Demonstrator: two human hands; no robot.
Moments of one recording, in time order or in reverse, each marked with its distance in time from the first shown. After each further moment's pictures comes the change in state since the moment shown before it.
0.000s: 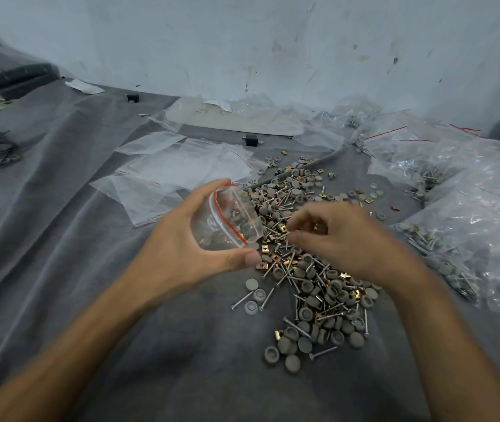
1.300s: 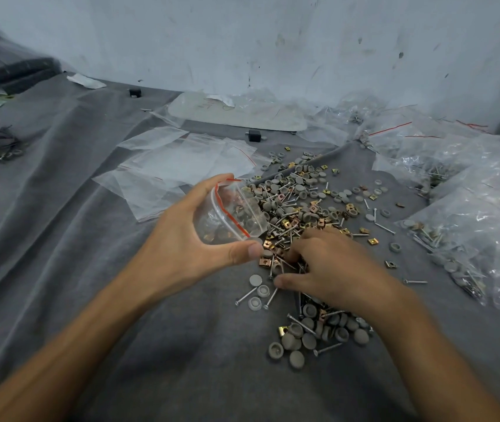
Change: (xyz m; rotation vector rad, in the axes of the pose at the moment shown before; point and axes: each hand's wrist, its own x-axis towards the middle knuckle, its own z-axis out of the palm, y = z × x) left_hand 0.000 -0.002 -0.003 0.004 -0.015 0.000; right_hand -0.008 0.000 0.038 -0.520 -0.194 0.053
